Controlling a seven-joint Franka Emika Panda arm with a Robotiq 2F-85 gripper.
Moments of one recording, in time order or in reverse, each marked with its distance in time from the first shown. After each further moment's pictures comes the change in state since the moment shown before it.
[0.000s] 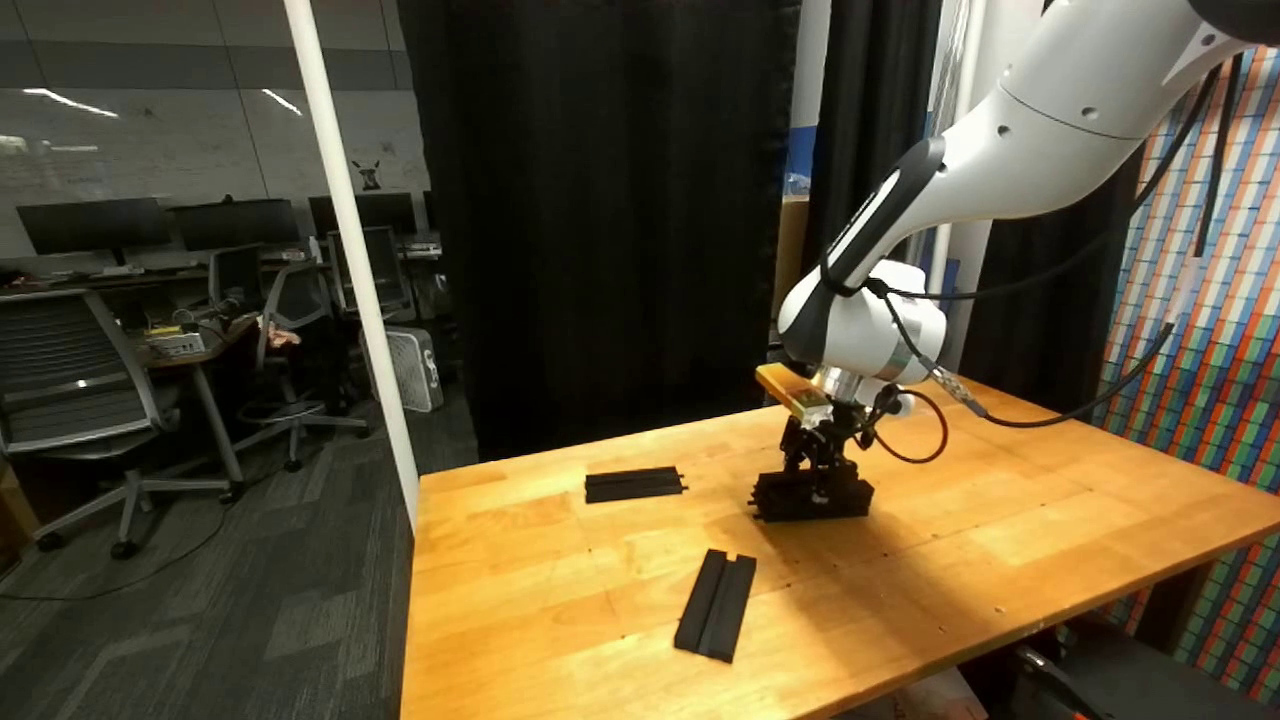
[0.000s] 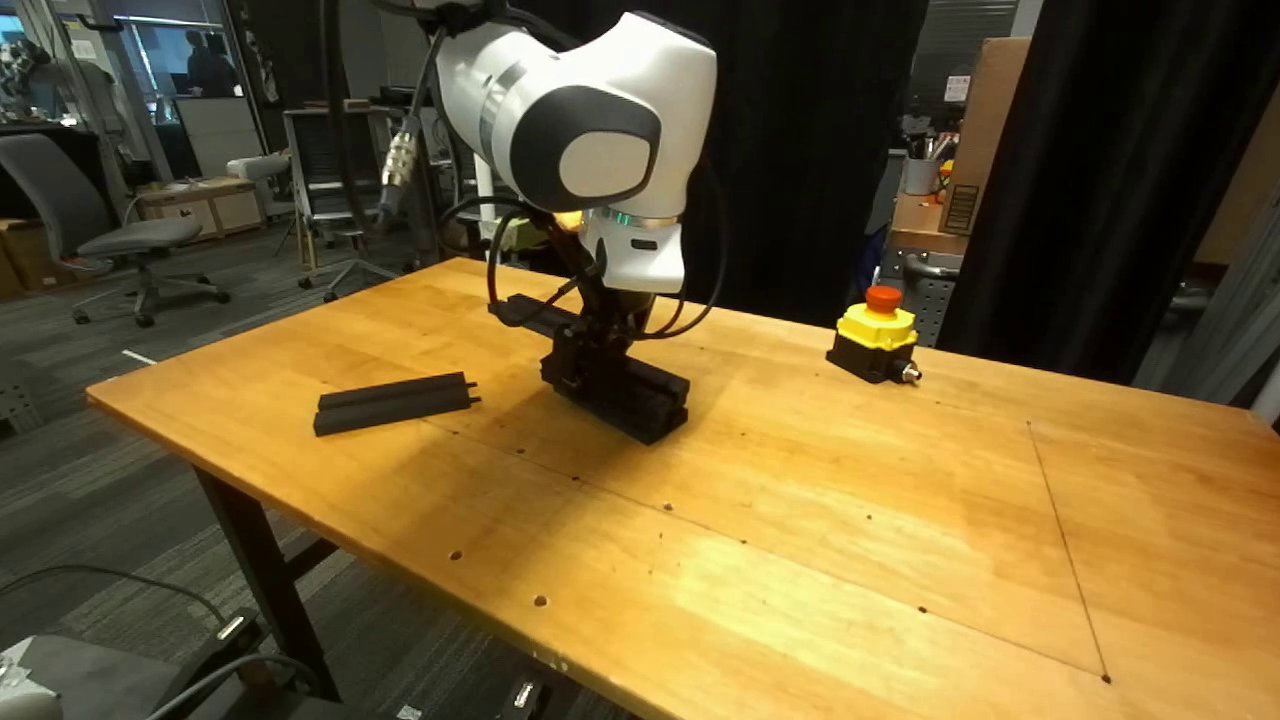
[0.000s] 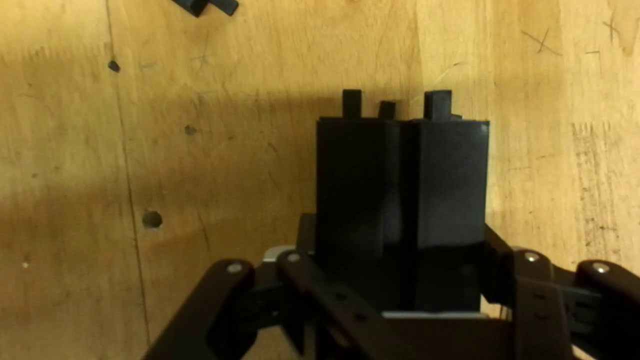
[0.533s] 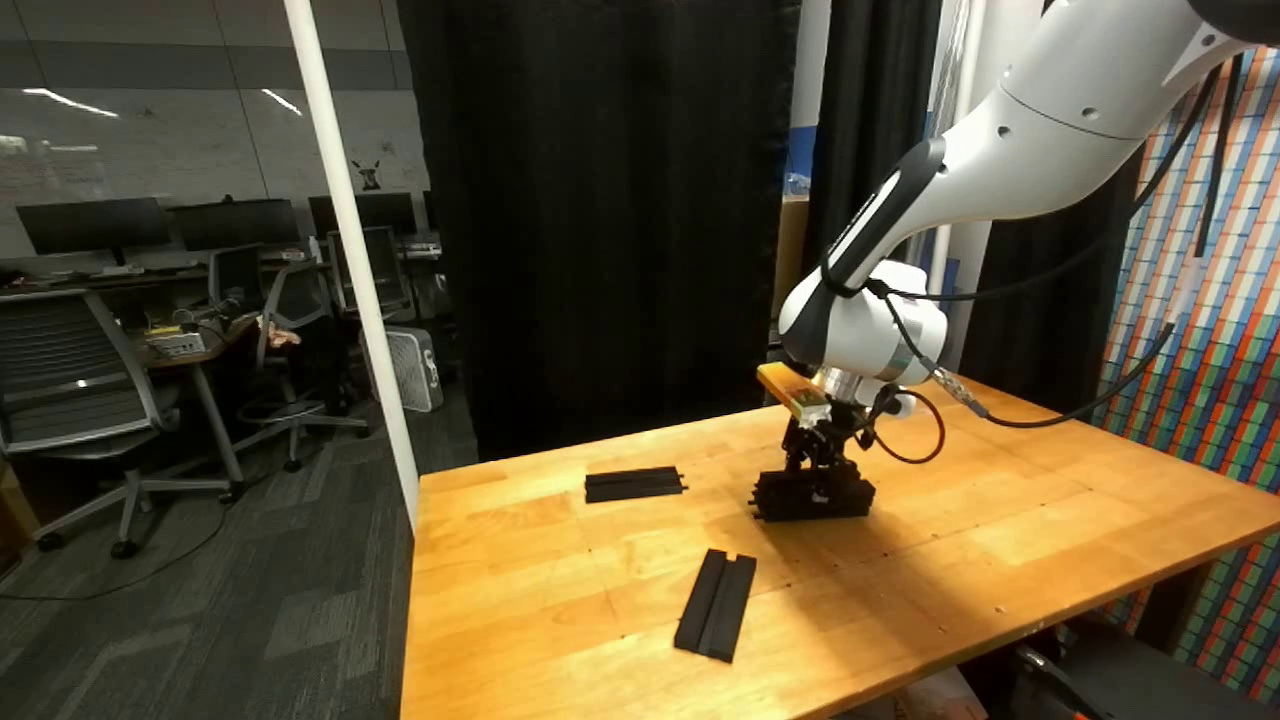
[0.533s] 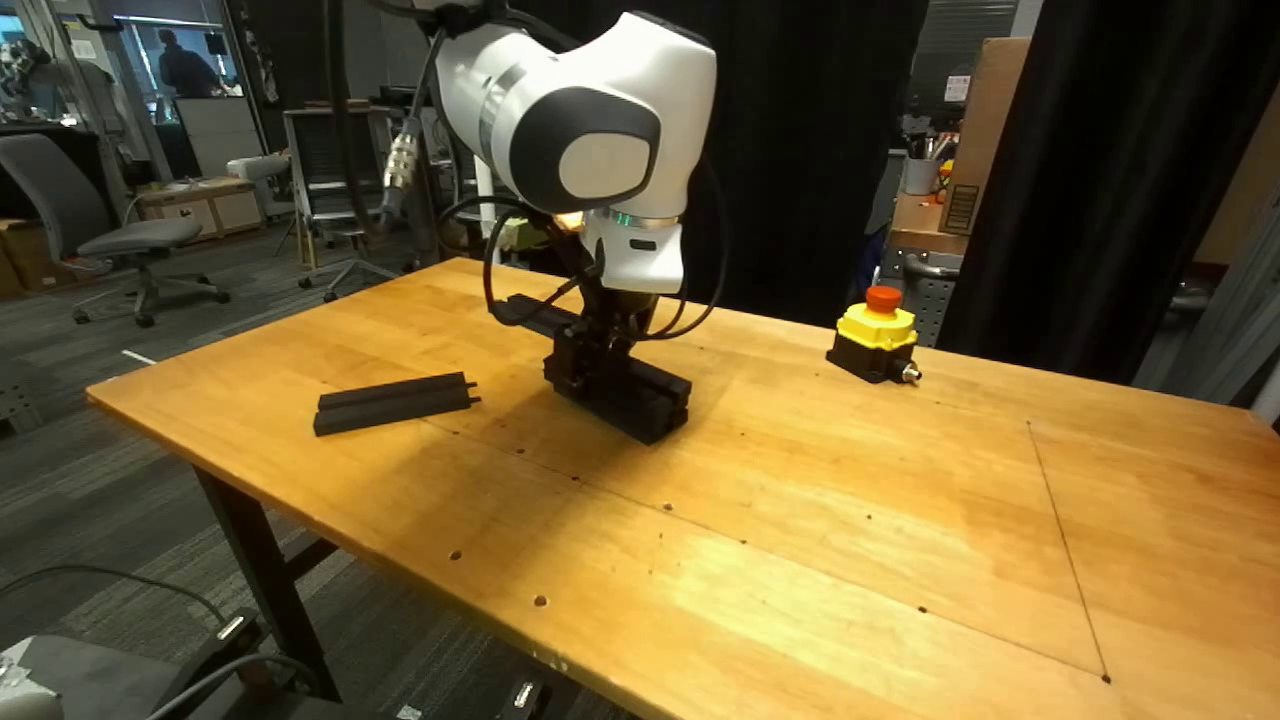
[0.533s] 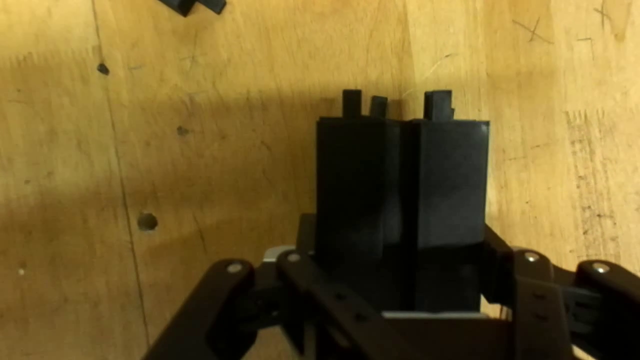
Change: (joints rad) arm 0.001 0.000 -0.002 -0.003 0.000 0.013 0.027
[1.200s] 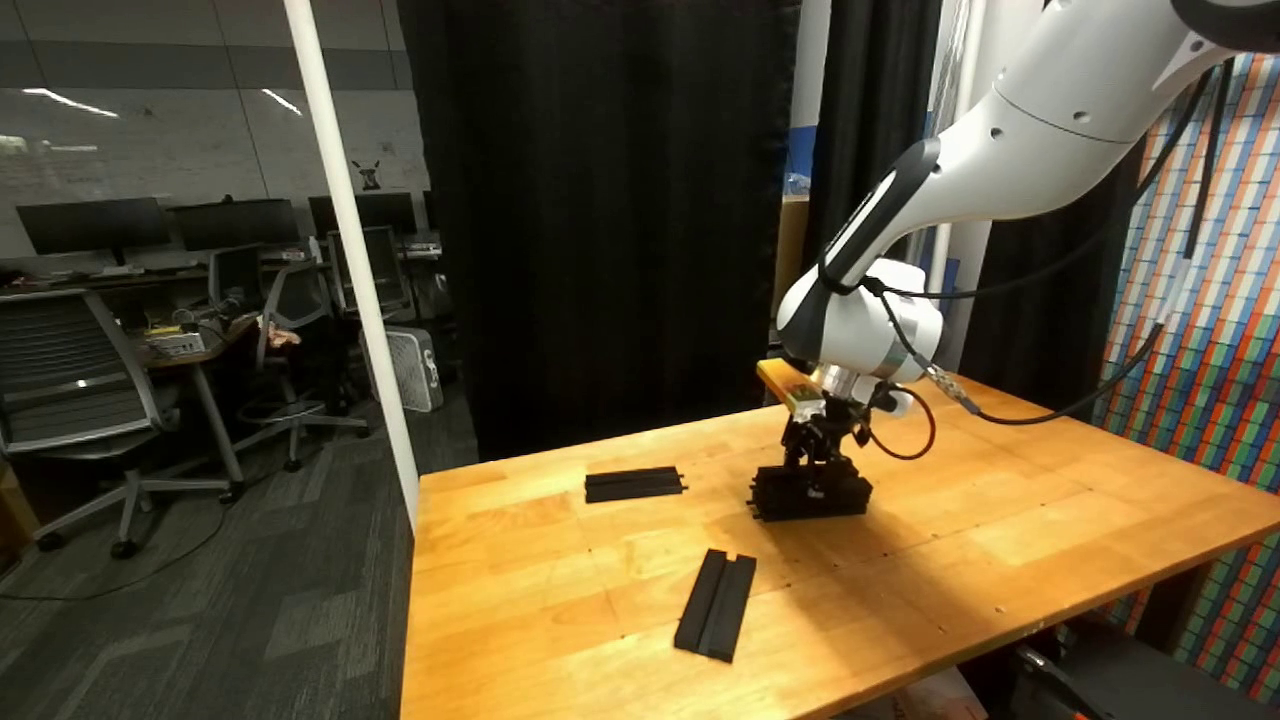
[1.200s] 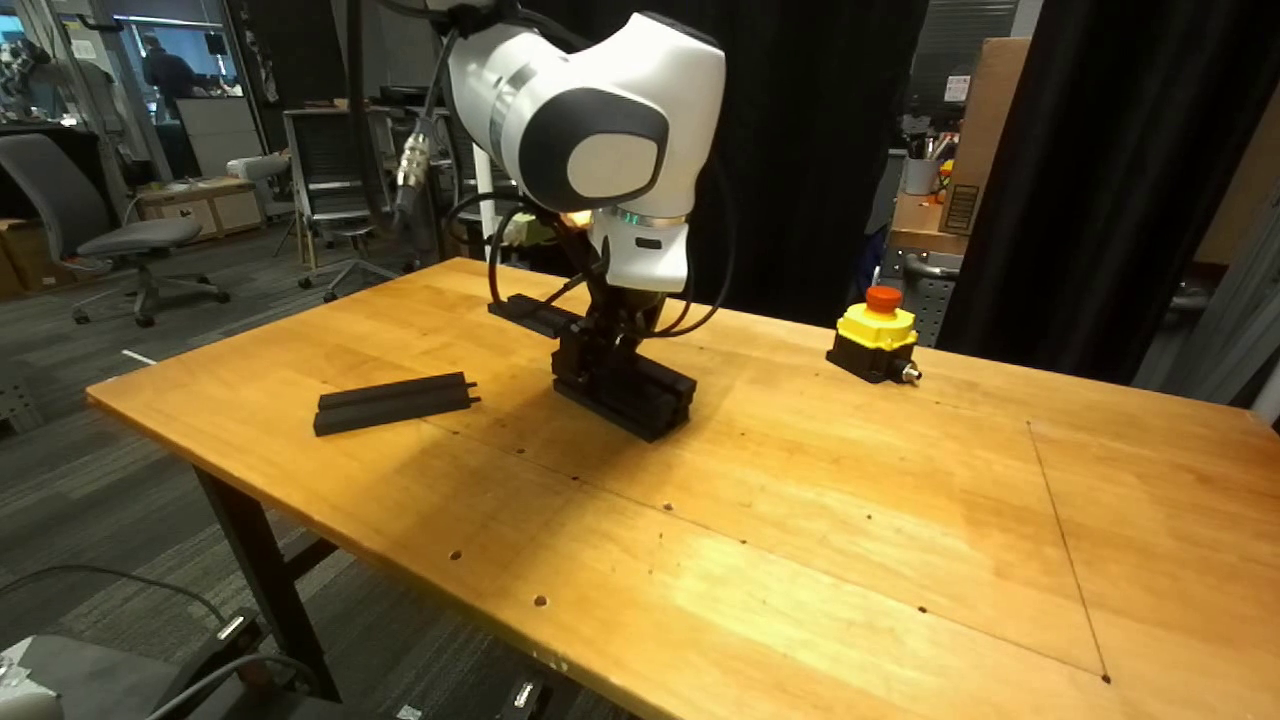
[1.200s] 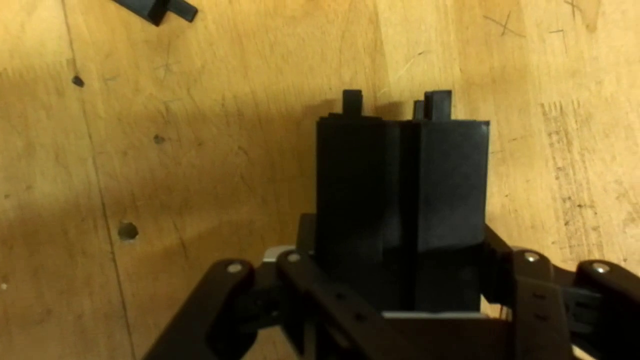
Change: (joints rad) arm -0.008 0.017 -0.001 0.026 0.019 -0.003 0.020
